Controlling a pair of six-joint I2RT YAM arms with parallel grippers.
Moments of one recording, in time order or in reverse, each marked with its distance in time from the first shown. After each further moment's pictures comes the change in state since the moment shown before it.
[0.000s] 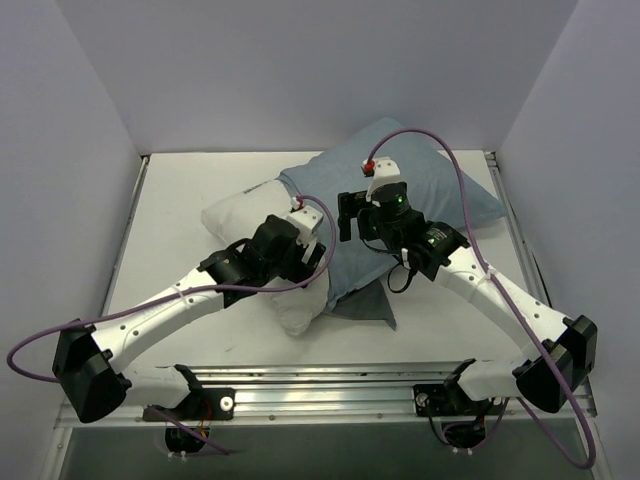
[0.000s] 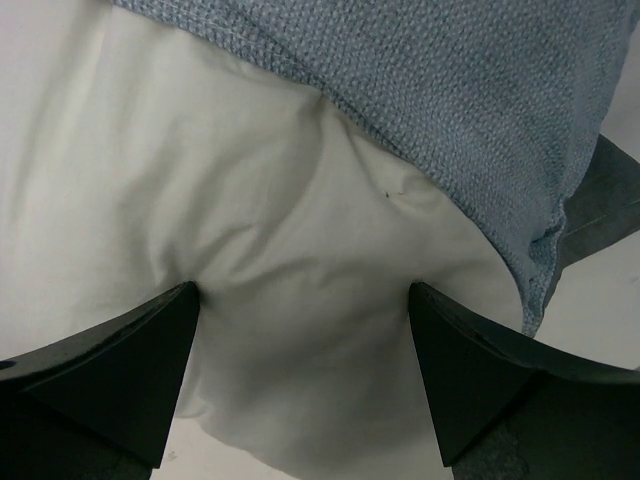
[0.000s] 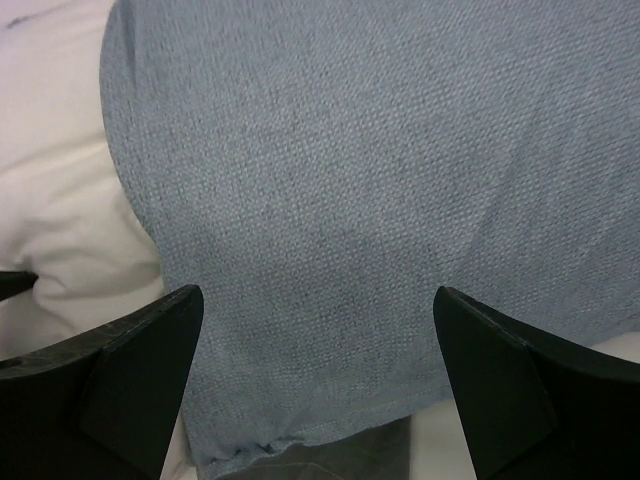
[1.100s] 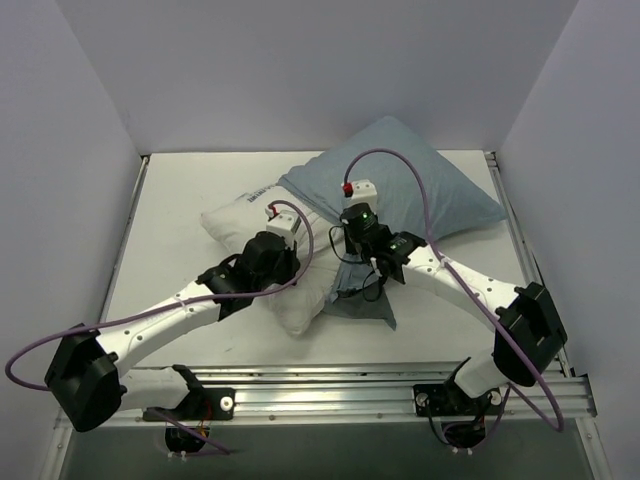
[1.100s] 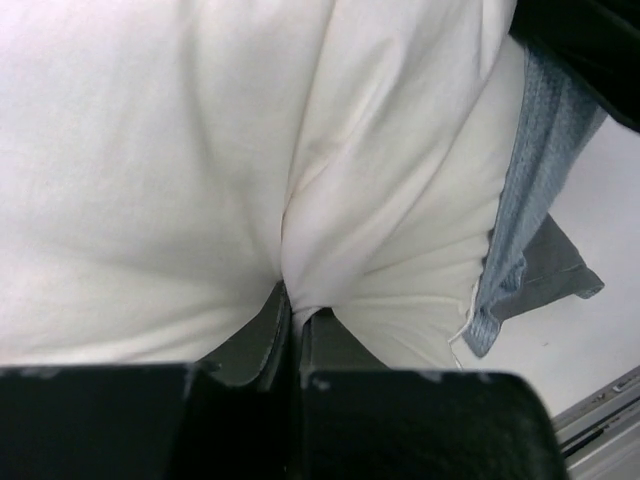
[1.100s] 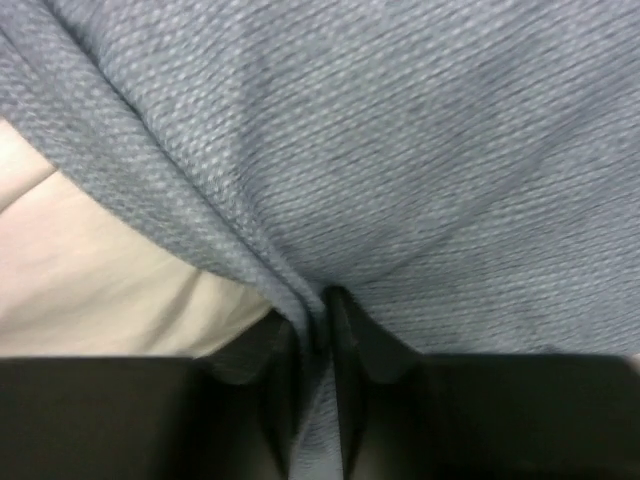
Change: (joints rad) left arm 0.055 -0.029 -0.245 0.277 0.040 -0.293; right arm 0.054 0.175 -0.150 0.146 0.157 0.041
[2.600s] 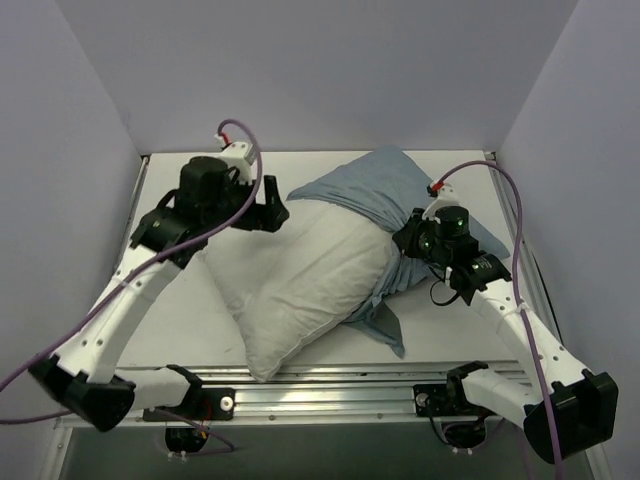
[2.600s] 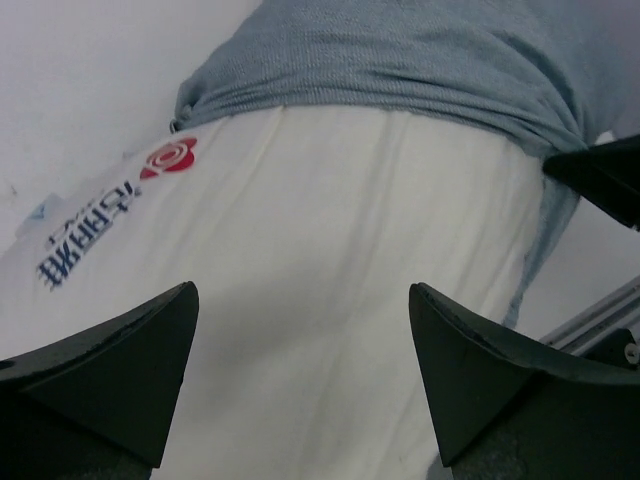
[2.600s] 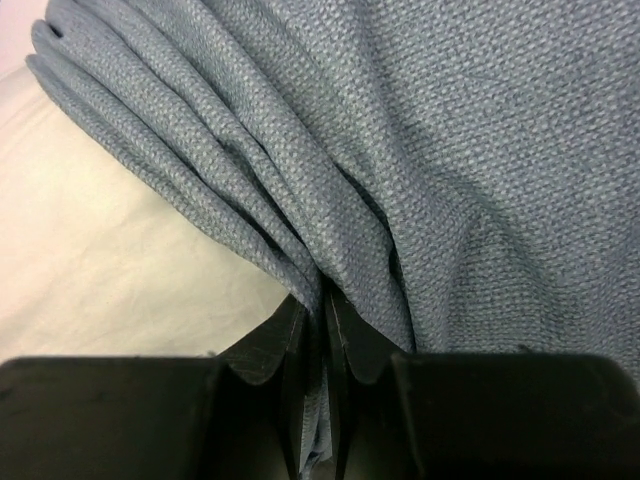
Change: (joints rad) left arm 0.286 -0.034 0.600 -0.543 0.303 0.059; right arm -0.422 -0.438 -0.241 -0.023 -0.520 0.100
